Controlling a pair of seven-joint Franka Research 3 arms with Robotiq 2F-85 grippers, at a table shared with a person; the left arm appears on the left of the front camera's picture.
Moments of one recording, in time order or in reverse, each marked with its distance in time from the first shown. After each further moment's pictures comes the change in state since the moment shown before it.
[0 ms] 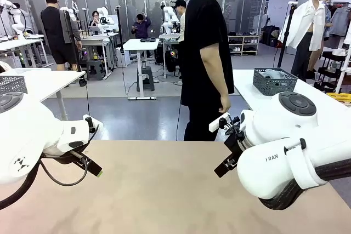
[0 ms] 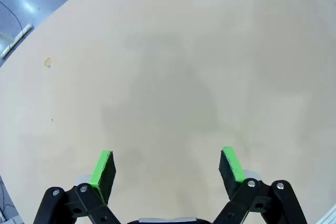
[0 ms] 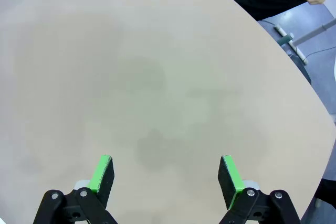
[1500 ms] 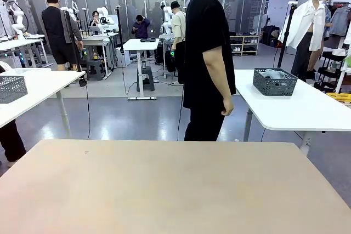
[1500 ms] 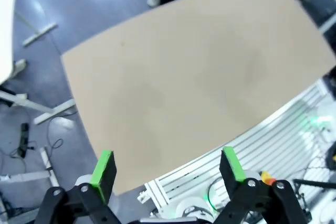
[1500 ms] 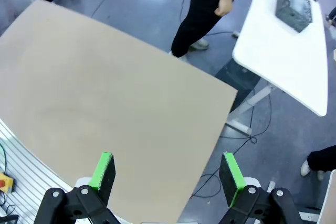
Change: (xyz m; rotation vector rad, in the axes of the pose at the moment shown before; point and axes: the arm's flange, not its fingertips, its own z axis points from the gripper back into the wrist) left arm -0.052 0.067 0.450 -0.023 -0.121 0.168; right arm -0.039 -0.186 0.388 -0.031 -0.196 -0.222
